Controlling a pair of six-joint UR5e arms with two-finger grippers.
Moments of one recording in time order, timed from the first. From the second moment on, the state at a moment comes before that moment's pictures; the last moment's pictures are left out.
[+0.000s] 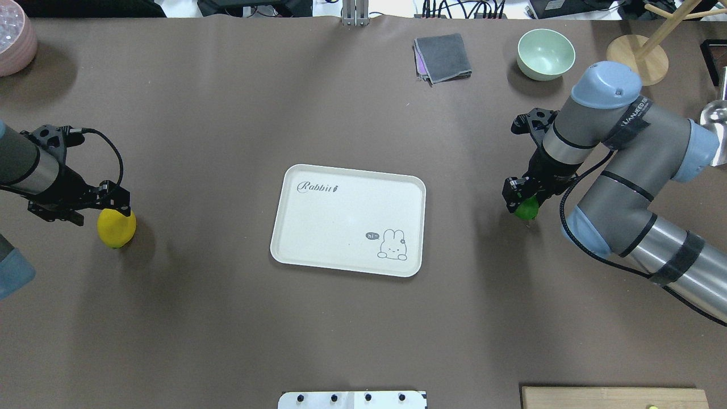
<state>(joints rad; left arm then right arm) -0.86 -1.63 -1.75 -1.93 -2.19 -1.09 0.82 -1.21 1.62 -1.49 2.30 0.62</state>
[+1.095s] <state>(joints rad) -0.83 -1.62 -1.74 -1.99 -2.17 -1.12 0.67 -0.91 1.52 -1.49 2.30 0.85</state>
